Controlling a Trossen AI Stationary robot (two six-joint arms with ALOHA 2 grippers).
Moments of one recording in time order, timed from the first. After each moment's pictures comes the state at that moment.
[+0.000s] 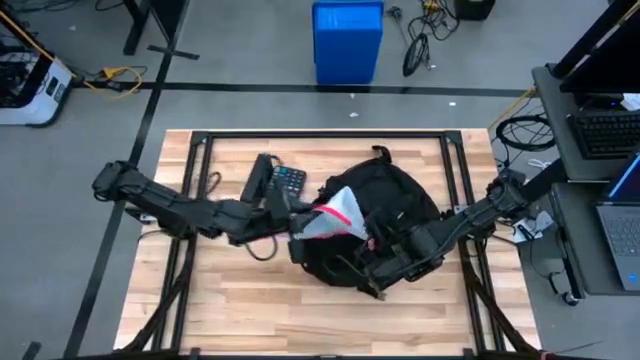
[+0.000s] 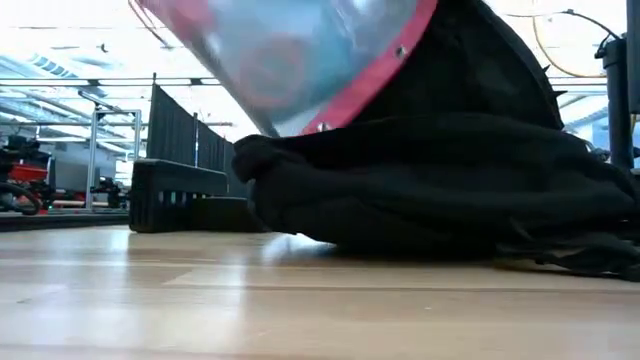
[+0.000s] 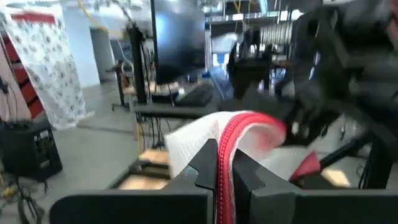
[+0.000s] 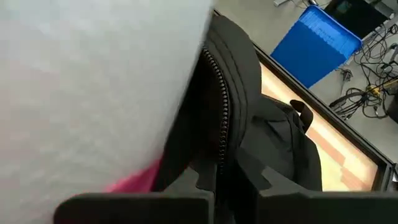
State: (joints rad) left arm -0.34 1.40 1.12 0.34 -0.58 0.08; right arm 0.50 1.76 1.80 -1.57 0.85 1.22
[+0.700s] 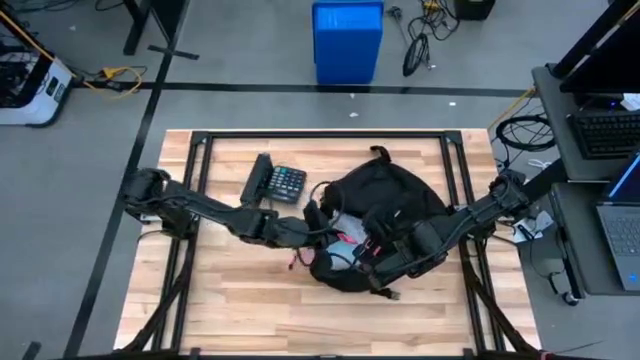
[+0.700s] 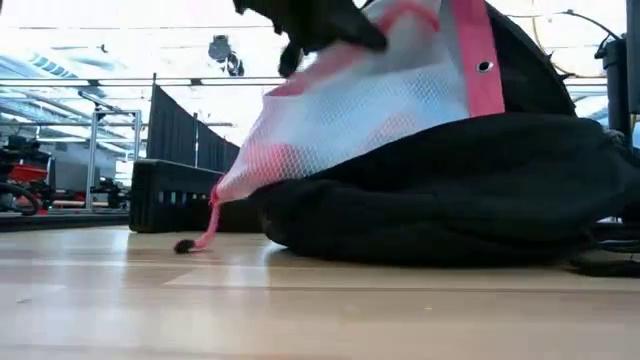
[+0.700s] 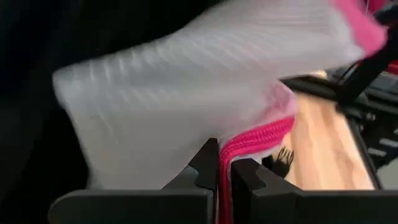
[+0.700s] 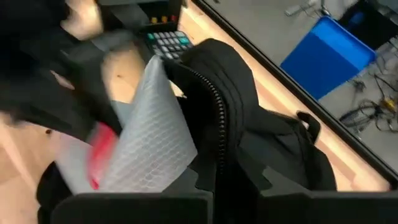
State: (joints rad) left arm -0.21 1.70 1.12 0.13 -0.28 -0.36; right arm 0.50 1.73 1.80 -1.45 0.85 1.06
